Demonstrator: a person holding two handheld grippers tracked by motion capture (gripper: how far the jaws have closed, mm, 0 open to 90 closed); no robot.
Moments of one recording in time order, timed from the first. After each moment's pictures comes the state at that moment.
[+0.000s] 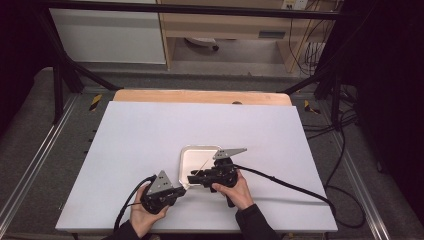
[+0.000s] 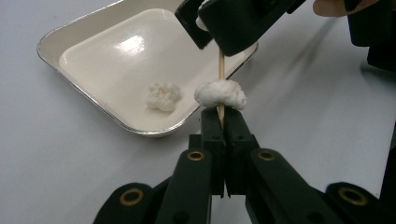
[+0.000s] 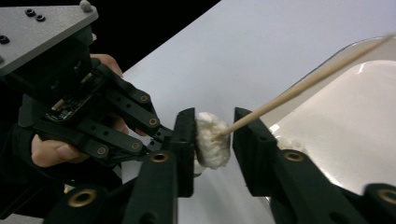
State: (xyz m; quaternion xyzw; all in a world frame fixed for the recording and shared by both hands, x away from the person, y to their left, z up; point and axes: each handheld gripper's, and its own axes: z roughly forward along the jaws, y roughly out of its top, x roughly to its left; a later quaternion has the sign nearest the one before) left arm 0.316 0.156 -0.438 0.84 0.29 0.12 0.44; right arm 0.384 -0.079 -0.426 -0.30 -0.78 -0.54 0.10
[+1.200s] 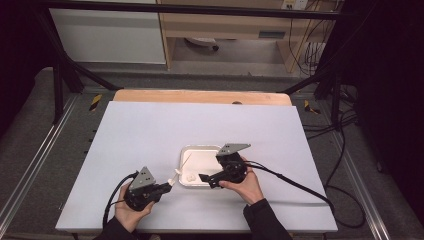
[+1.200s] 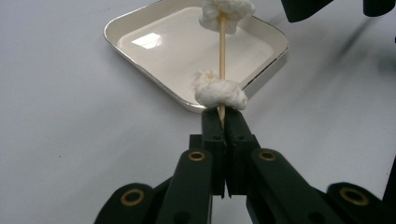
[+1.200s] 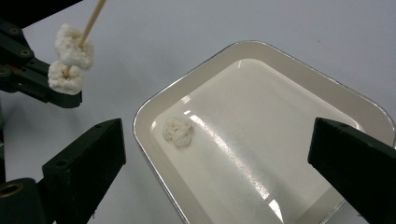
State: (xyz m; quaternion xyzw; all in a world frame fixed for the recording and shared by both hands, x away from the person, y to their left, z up) left arm 0.319 0.196 -0.427 0.83 0.33 0.12 0.44; right arm 0.395 -0.096 -0.415 -0.32 -0.83 -0.45 -0.06
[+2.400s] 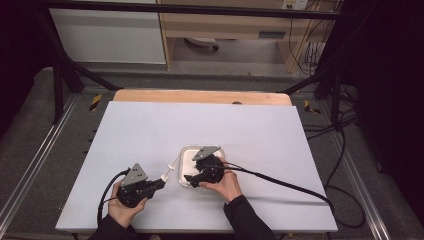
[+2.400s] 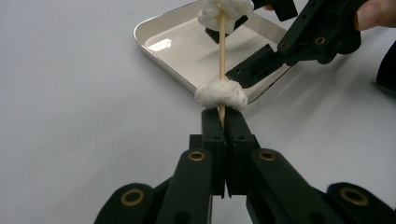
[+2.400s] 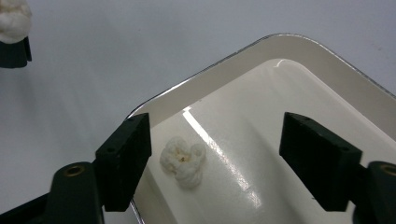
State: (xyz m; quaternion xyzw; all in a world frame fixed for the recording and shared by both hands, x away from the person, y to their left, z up) left arm 0.324 0.213 -0.424 0.82 0.34 0.13 0.44; right arm 0.404 -0.036 -0.442 -0.27 -0.88 -0.39 -0.10
